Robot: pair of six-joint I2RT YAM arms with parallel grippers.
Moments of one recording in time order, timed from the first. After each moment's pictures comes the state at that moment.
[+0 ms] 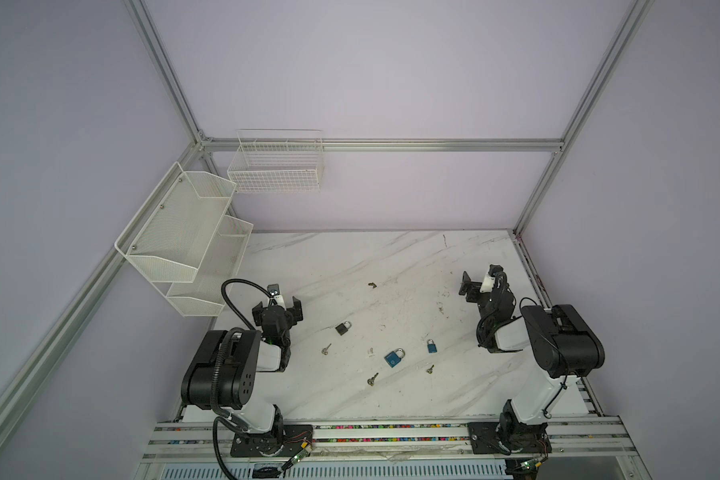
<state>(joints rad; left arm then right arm) -0.01 1.59 0.32 0.94 -0.32 0.00 0.06 1.78 0.47 1.20 0.10 0.07</state>
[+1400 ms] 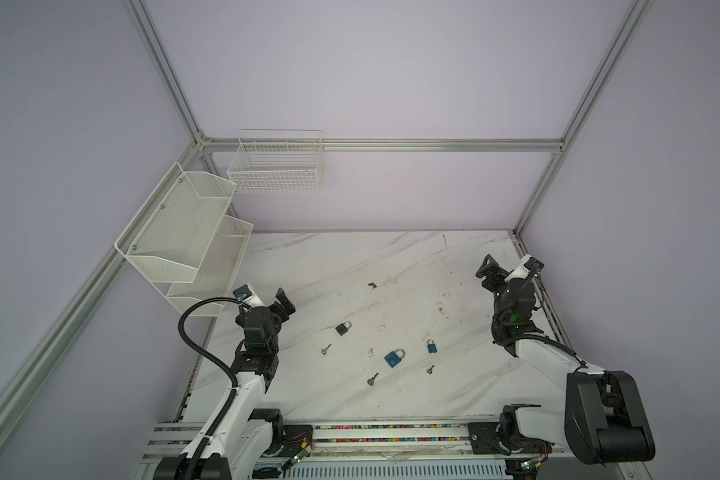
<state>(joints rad) -0.01 0.86 0.38 0.17 -0.32 -0.50 0.06 1.23 0.53 0.60 0.25 0.60</state>
